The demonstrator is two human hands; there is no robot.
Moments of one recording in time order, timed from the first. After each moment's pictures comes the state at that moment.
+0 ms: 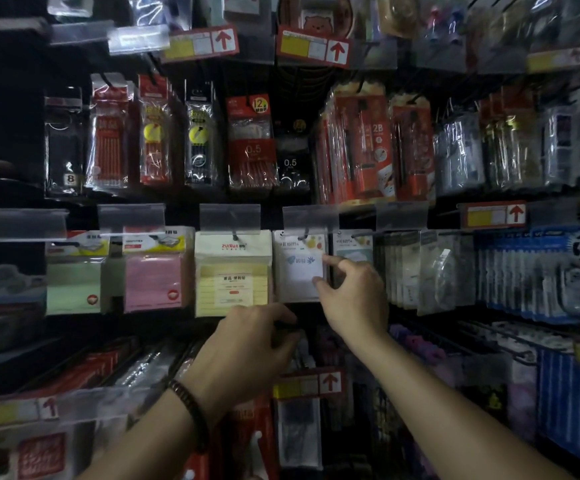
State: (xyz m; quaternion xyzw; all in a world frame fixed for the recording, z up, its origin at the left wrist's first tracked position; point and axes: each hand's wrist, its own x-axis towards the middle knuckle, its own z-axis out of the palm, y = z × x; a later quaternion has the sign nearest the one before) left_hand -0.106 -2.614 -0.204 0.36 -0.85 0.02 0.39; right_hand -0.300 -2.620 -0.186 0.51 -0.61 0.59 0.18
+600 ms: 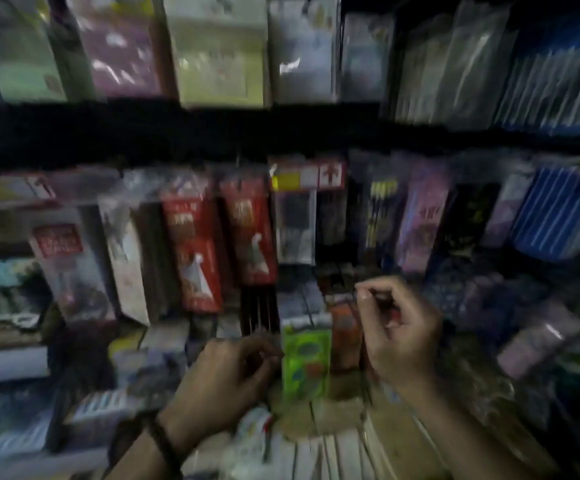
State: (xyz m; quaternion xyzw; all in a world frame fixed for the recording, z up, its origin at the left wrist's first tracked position) left_hand -0.039 -2.548 -0.479 0.36 -0.87 -0.16 0.30; right_hand -0.291 -2.477 -0.451 0.58 -0.47 0.65 0.14
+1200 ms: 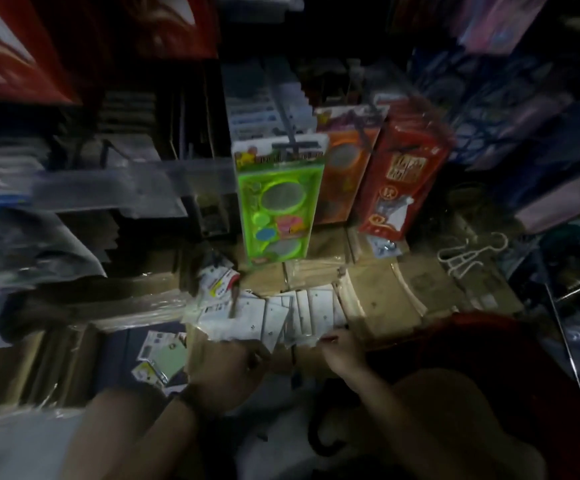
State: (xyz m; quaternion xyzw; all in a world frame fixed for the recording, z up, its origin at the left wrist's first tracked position) left_hand -0.078 -2.553 -0.829 0.47 -0.84 -0.27 -0.02; right_hand -0.325 -2.493 -0.922 0.30 -0.83 0.24 -0.40
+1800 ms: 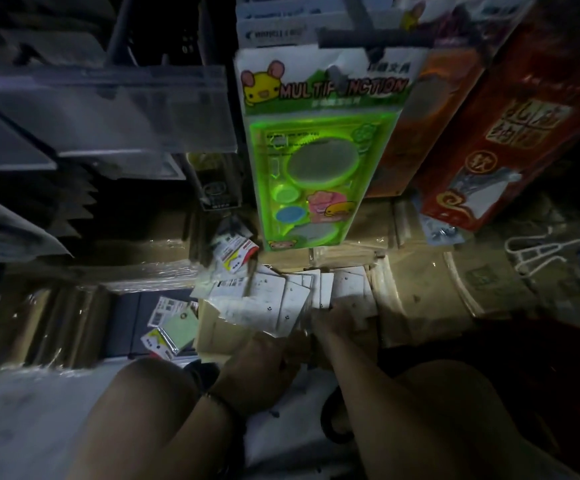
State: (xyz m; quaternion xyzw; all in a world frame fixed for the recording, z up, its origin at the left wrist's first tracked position) left_hand -0.115 -2.562 -0.875 0.46 -0.81 -0.35 -0.08; right_hand -0.289 -2.580 -1.012 0.15 -0.85 0.27 -0.42
